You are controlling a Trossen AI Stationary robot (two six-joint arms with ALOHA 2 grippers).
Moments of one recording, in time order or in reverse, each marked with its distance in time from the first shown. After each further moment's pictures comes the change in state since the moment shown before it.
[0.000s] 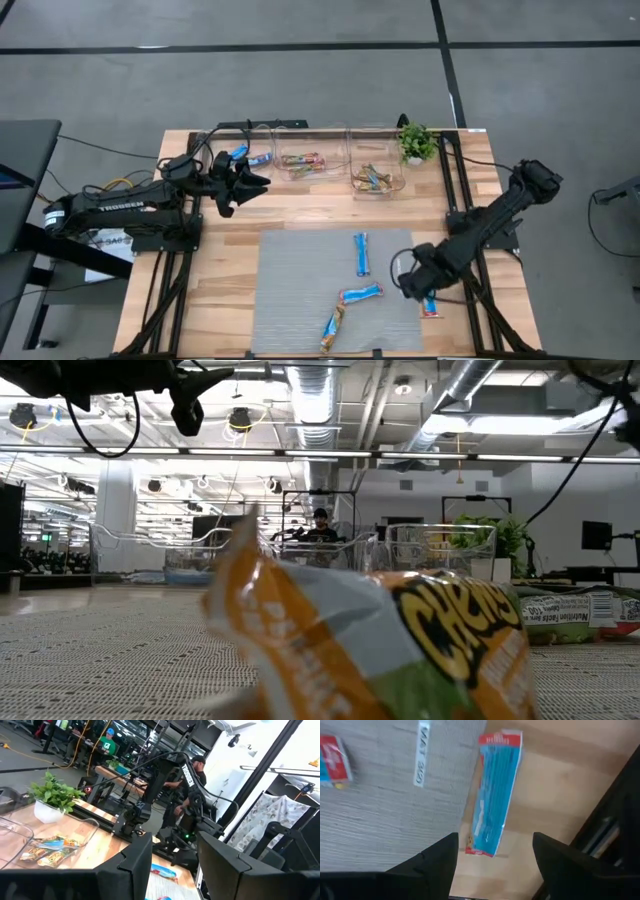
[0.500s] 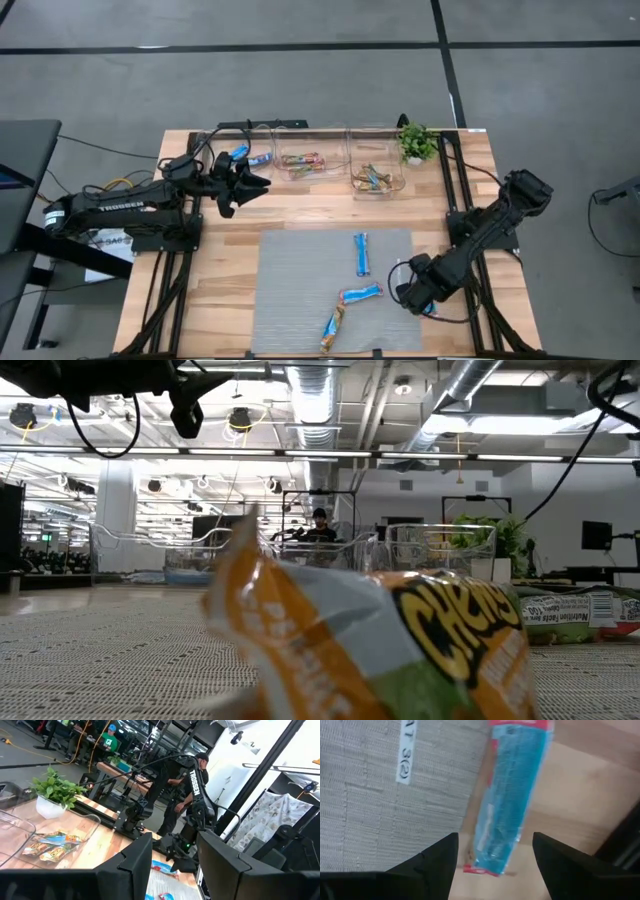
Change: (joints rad) left arm 0.000 0.000 0.000 -0.021 -0.002 0.000; right arm 0.062 0.143 -0.025 0.126 0.007 0.012
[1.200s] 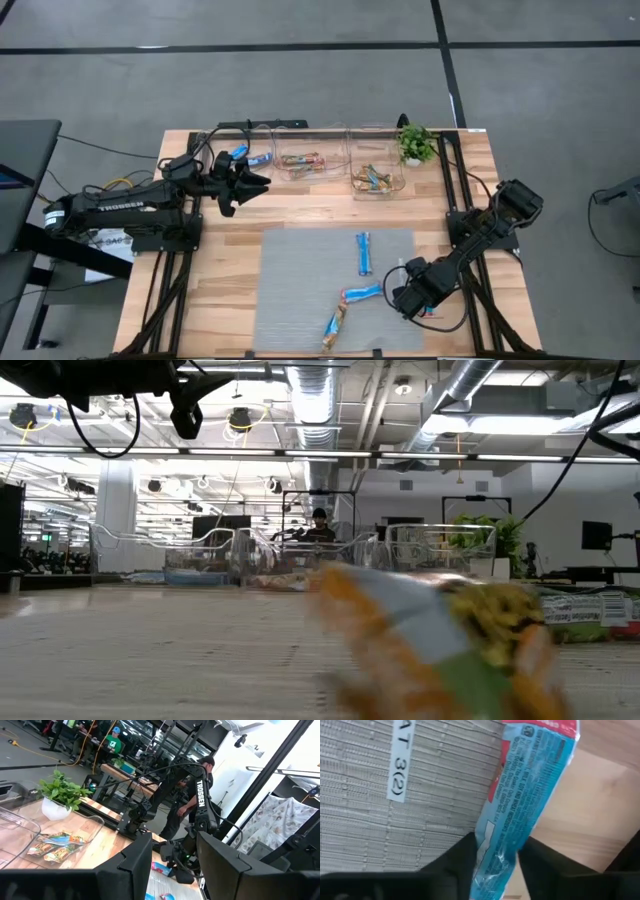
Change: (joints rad) left arm 0.000 0.000 0.000 0.001 -0.024 -0.008; right arm 0.002 0.125 0.004 0.034 -0.007 -0.004
